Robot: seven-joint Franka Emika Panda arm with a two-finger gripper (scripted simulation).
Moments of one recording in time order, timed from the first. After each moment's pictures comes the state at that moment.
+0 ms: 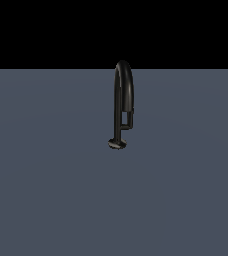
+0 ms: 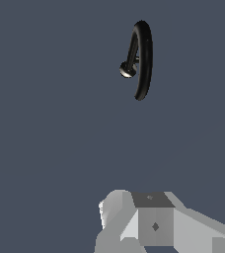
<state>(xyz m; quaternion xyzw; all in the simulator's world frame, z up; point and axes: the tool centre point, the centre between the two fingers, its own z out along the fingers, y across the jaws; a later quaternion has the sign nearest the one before) -0.255 0.018 0.491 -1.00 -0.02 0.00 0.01</state>
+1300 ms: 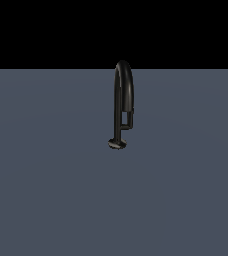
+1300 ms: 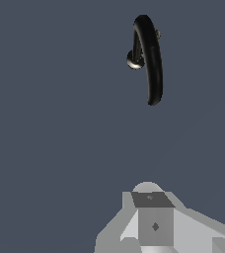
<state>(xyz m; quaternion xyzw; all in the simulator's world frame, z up) -0.178 0.019 0.479 -0.99 0.07 0.09 0.08</state>
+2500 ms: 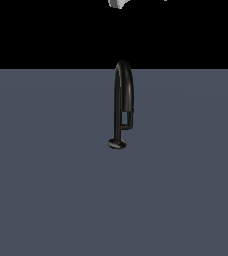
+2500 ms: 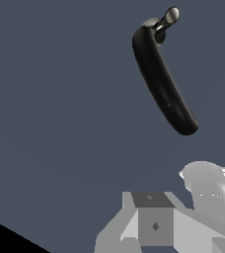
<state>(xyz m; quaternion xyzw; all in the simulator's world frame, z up) -0.044 -0.005 0.417 -0.91 0.22 0.26 0.22</state>
